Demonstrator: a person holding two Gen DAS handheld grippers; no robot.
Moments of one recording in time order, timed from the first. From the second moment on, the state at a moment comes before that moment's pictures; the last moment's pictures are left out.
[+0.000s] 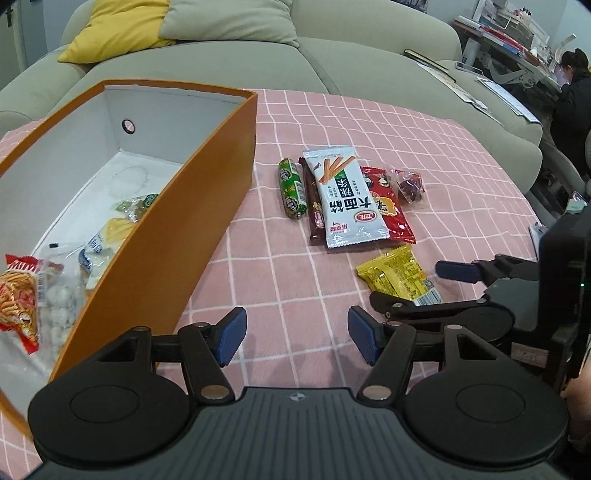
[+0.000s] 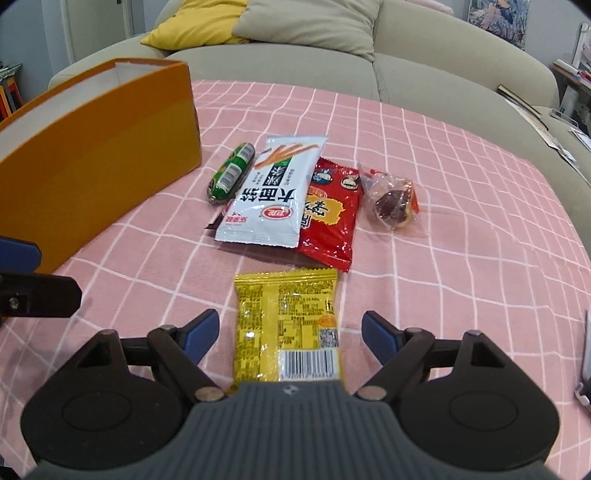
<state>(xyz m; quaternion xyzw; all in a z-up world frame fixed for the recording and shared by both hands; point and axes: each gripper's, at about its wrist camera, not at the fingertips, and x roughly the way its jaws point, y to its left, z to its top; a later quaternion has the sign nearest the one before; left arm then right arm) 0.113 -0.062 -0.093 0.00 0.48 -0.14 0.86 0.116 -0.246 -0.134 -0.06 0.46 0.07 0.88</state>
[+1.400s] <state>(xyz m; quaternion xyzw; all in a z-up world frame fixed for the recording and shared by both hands) 0.226 -0.121 -0.107 -0.03 0.46 -0.14 0.87 0.158 -0.288 -0.107 0.00 0.43 0.01 0.90</state>
